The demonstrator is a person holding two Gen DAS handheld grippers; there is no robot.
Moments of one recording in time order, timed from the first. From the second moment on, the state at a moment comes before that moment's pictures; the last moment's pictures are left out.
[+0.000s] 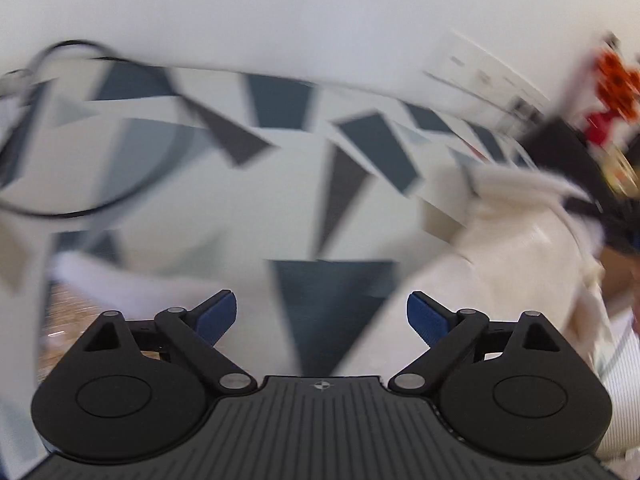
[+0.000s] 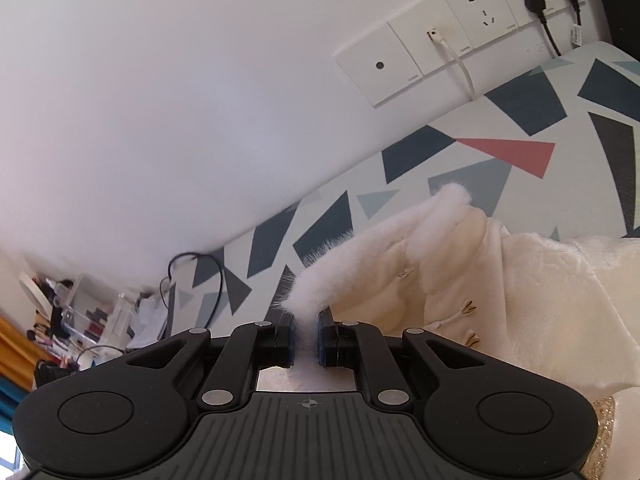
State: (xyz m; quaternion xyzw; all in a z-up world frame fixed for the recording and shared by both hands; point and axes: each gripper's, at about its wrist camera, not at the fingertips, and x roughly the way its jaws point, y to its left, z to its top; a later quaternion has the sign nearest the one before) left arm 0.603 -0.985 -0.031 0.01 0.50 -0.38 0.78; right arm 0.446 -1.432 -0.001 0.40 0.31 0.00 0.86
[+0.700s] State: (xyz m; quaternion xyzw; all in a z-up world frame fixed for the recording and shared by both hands) left arm 0.572 -0.997 -0.018 0.05 0.47 -0.43 0.76; right arm 0.476 -1.429 0.020 0.25 0.38 -0.01 0.89
